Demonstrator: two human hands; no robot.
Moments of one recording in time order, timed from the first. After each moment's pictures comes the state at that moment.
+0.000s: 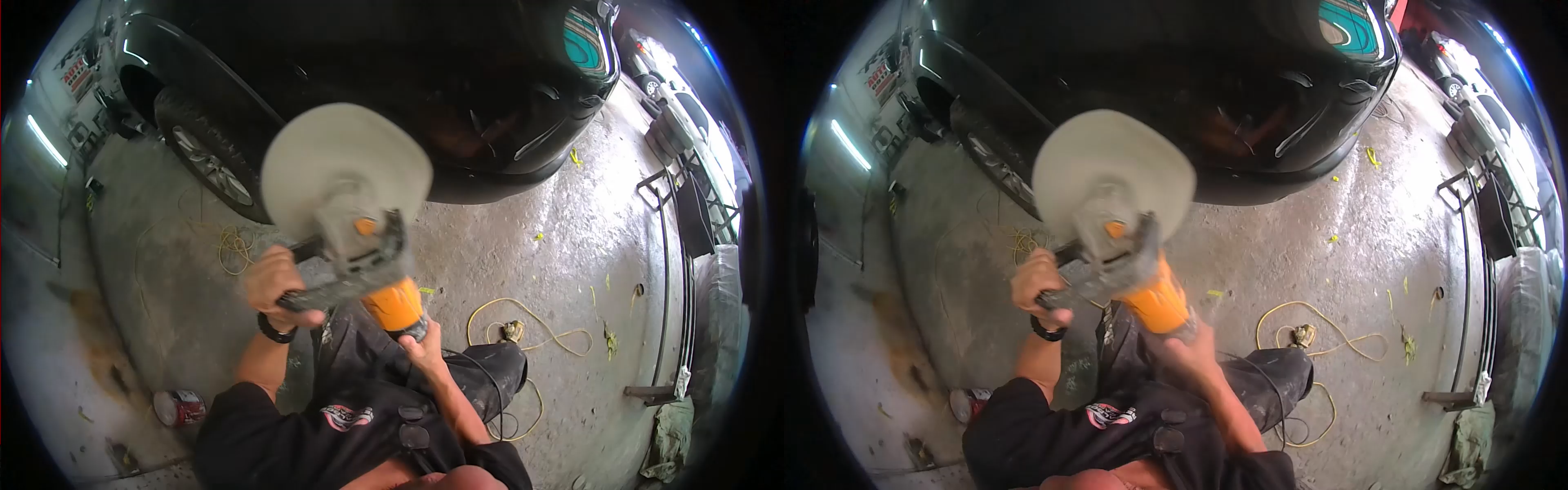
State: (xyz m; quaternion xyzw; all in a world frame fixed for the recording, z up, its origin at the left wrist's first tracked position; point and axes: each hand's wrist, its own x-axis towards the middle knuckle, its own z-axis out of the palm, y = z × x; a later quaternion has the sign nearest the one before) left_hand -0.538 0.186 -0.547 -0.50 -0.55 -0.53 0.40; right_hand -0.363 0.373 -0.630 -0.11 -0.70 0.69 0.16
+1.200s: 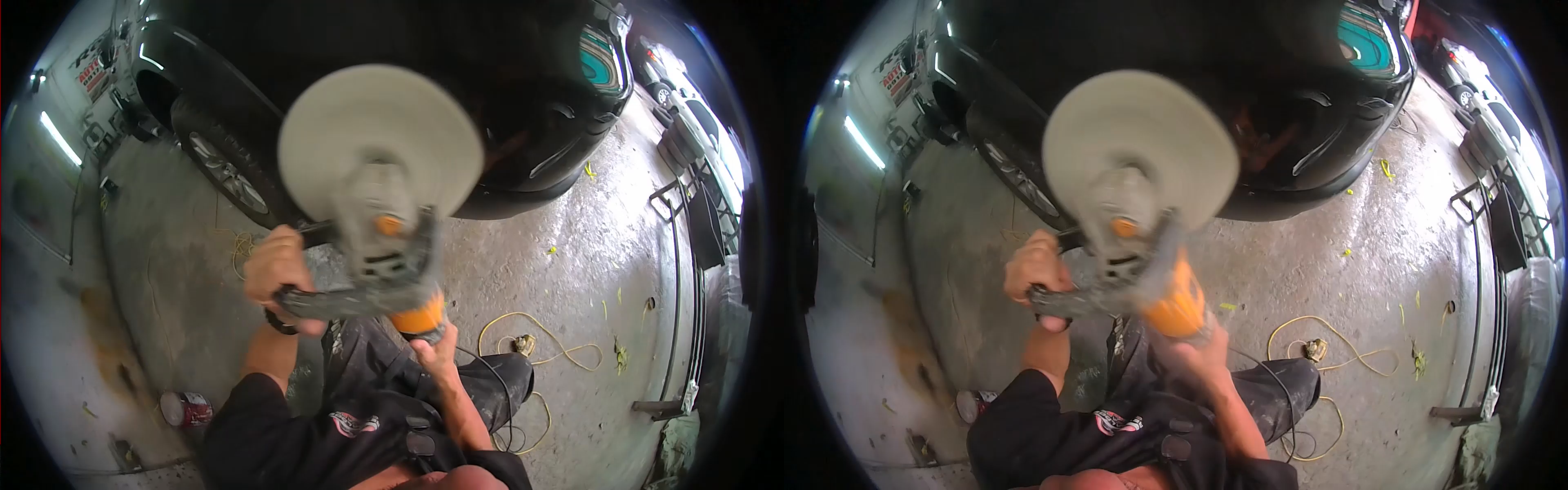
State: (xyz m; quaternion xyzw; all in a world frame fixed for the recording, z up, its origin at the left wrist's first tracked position) left_hand -0.559 0.203 -0.503 -0.56 -0.45 -0.56 0.42; right_hand -0.385 0.386 -0.683 -0.05 -0.69 0.66 0.28
